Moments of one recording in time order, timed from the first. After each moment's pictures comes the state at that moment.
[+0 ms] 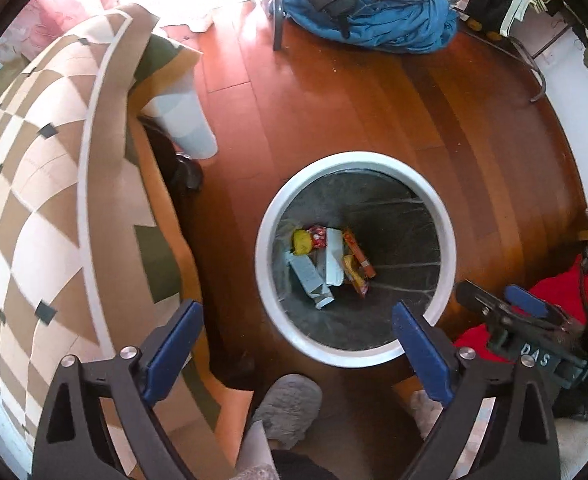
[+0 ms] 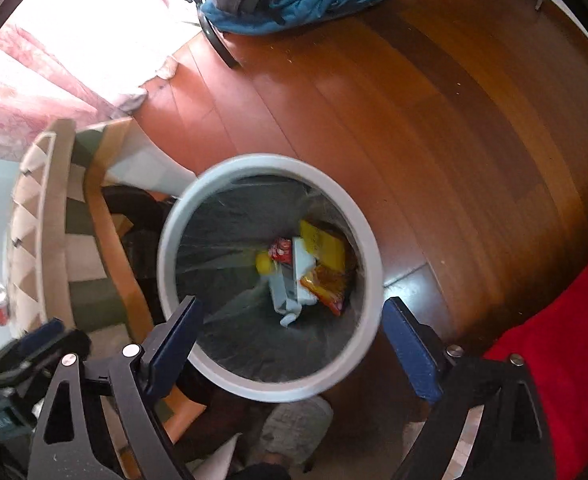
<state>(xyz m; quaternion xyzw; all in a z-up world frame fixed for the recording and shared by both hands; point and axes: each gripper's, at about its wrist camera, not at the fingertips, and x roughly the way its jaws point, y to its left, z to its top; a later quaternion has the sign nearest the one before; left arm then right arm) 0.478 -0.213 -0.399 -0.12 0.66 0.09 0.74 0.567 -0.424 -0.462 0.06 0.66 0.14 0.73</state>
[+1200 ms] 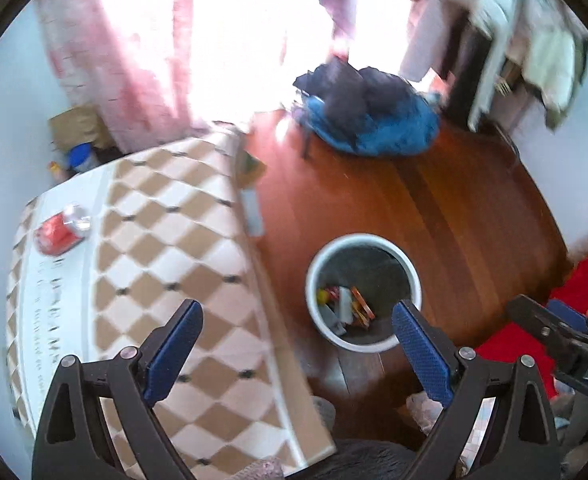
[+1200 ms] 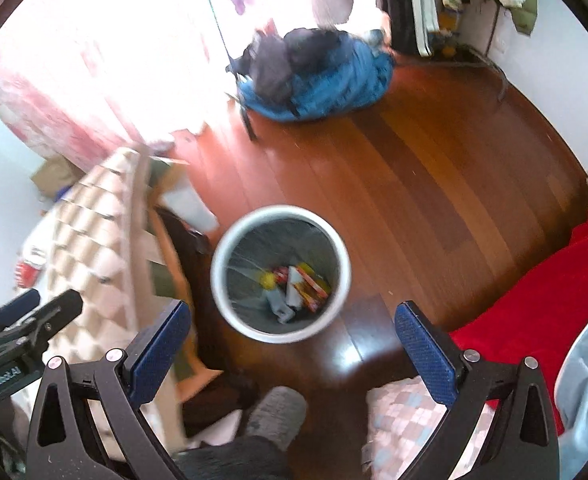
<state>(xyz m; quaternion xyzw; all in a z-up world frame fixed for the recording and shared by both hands) 0.346 -0.160 -0.192 -0.13 0.50 0.14 0.84 0.435 -0.420 -0.228 0.01 0.54 0.14 0.83</state>
